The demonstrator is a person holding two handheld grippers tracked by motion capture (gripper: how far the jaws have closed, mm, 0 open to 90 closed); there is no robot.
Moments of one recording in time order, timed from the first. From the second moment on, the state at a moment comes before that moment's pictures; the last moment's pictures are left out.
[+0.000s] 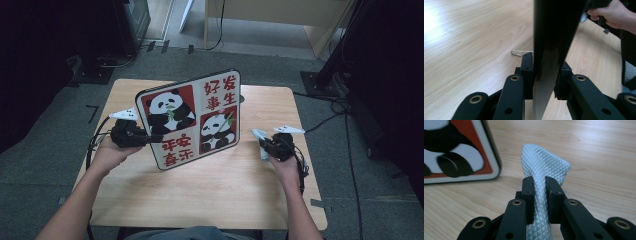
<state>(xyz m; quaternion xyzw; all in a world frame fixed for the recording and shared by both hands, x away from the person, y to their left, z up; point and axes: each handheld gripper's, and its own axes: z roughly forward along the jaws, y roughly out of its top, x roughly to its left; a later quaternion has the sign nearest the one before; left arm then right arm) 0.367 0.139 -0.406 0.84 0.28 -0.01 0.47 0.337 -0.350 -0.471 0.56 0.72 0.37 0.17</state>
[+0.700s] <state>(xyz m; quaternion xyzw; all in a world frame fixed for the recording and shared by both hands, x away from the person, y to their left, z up) 0.363 0.137 -0.406 0.84 0.28 -0.03 0.46 0.340 -0.303 -0.401 0.47 0.74 0.44 0.18</state>
